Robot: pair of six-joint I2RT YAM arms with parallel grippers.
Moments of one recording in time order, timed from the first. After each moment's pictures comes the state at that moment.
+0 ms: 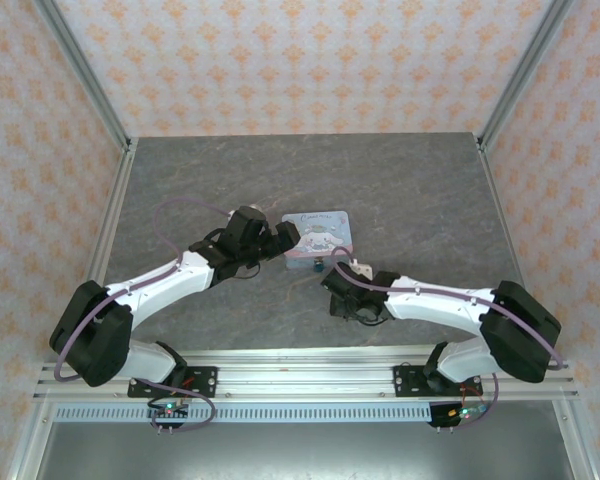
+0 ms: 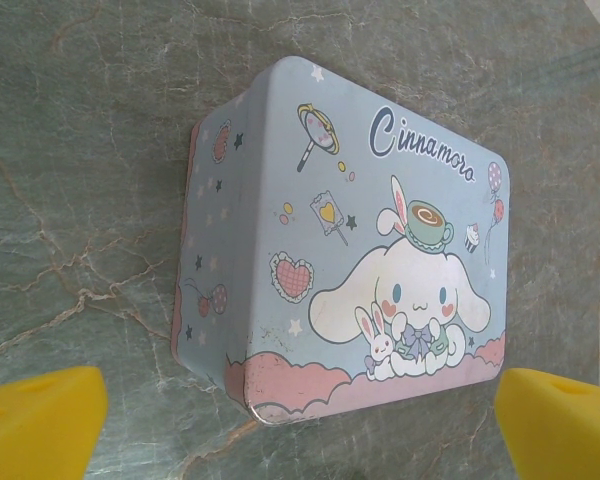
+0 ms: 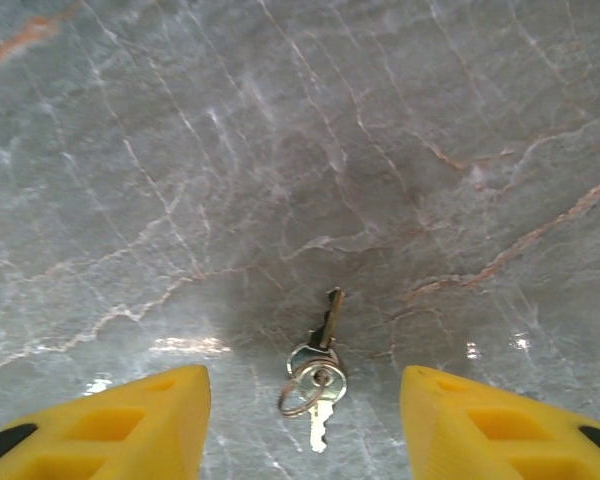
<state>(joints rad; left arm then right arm) -0.57 1.38 0.82 -0.19 0.03 -0.99 0.96 1.36 0.69 -0.62 0.16 1.03</state>
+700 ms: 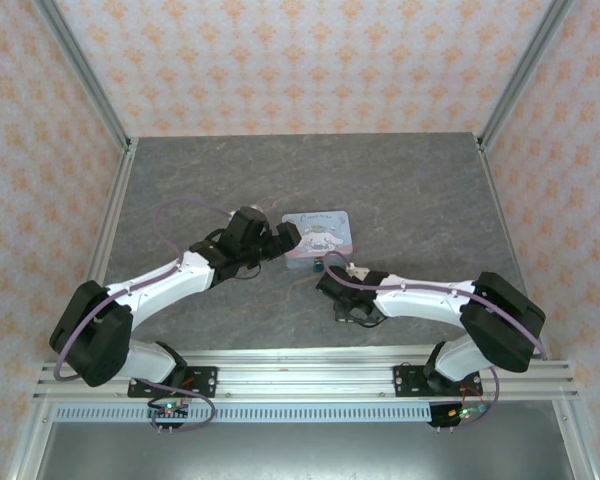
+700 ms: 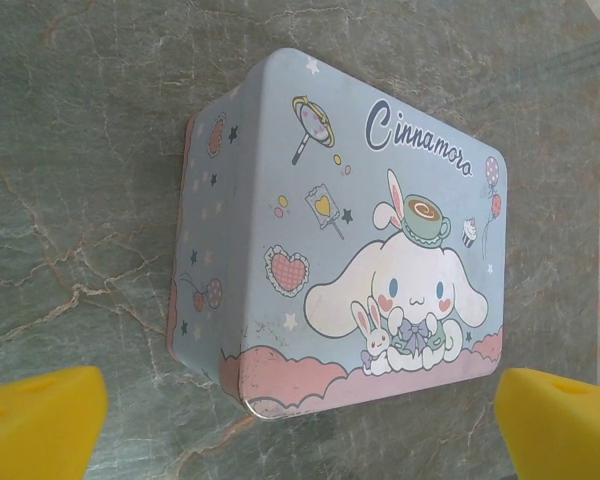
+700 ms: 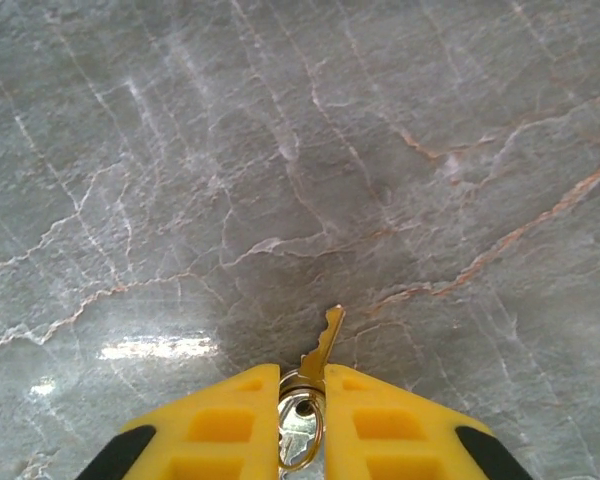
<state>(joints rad) -0.58 1.38 0.82 -0.19 0.03 -0.99 0.97 1.46 0.71 -0.64 0.20 1.02</state>
